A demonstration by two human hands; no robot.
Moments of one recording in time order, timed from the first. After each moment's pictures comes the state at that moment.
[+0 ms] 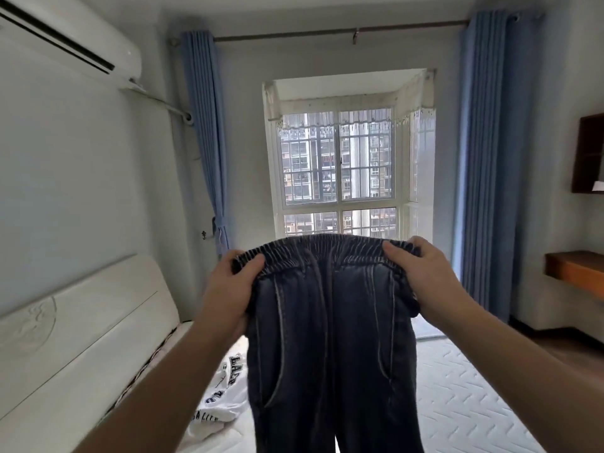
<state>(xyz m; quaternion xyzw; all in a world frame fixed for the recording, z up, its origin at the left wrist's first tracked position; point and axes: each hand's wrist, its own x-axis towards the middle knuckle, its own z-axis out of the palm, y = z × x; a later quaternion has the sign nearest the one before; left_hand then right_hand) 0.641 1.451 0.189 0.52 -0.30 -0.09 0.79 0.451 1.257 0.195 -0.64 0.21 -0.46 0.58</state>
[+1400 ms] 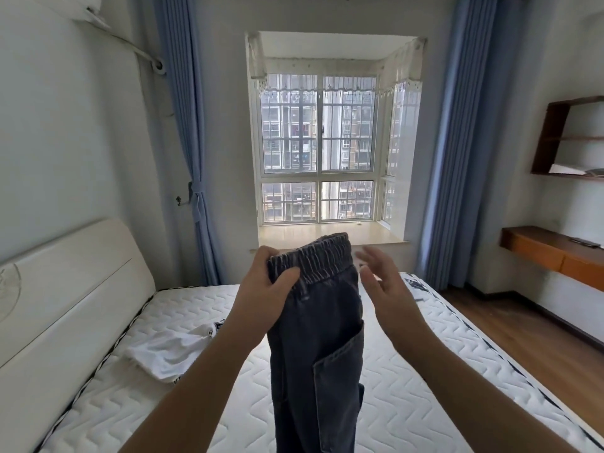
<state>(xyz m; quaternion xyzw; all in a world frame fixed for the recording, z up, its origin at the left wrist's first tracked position) 0.669 1.486 0.130 0.66 -0.42 -0.07 0.62 0.508 1.348 0.106 -0.76 0.17 -0.43 0.46</state>
